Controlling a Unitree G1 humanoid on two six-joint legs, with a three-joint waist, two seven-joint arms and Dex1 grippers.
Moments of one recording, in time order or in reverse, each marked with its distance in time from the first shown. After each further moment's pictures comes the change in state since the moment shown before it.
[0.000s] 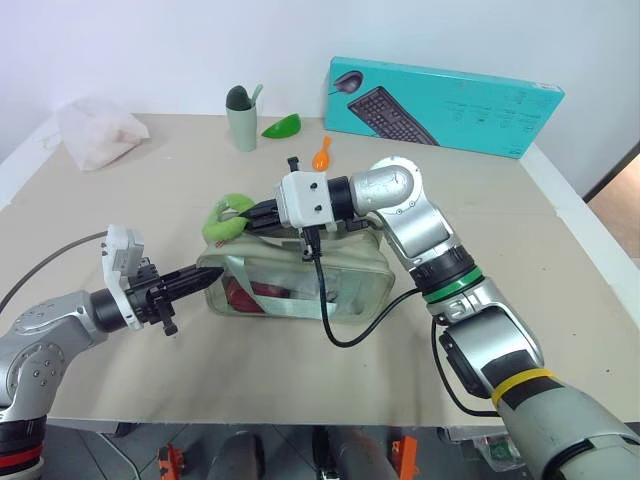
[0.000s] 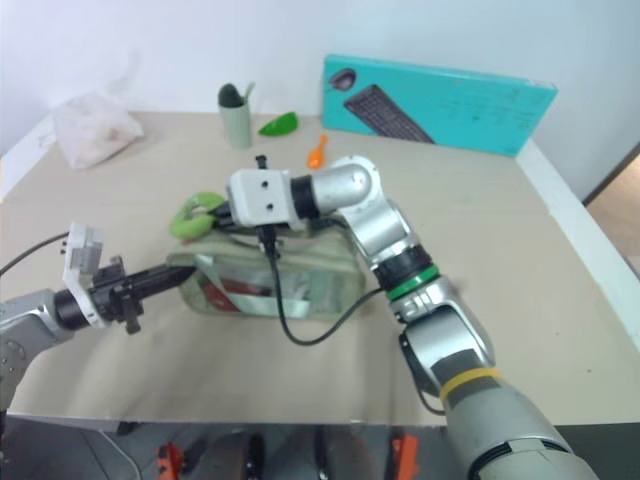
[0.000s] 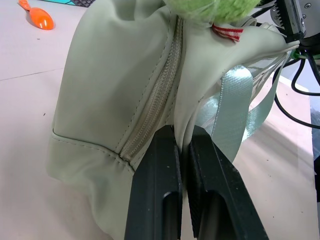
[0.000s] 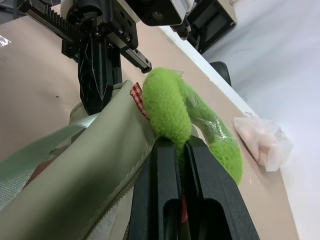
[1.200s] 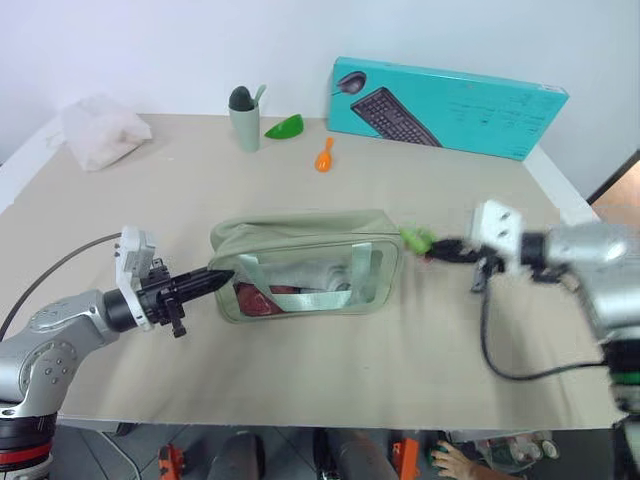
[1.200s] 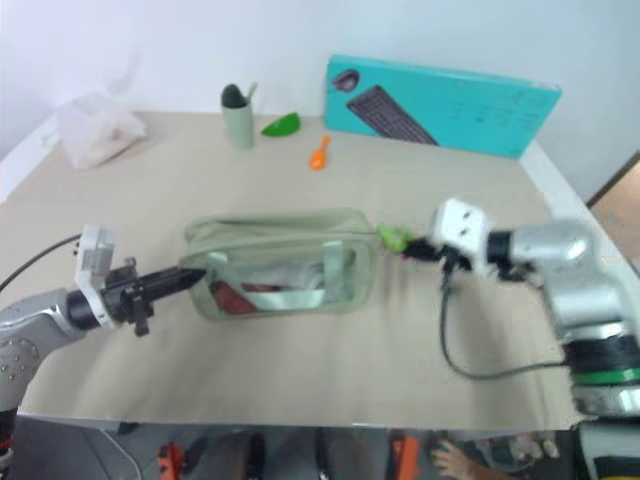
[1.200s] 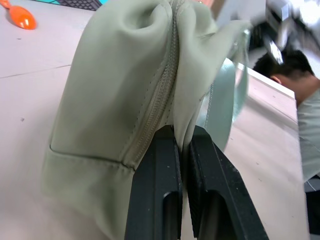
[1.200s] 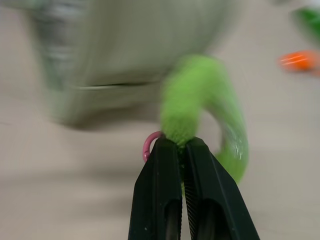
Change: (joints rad) left arm -0.031 -0.017 -0.045 0.018 -0.006 -0.001 0.011; right arm 0.656 -0.602 -0.299 -0.368 0.184 0.401 -0.010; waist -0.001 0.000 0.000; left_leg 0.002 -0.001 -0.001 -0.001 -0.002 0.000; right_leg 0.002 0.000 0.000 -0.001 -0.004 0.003
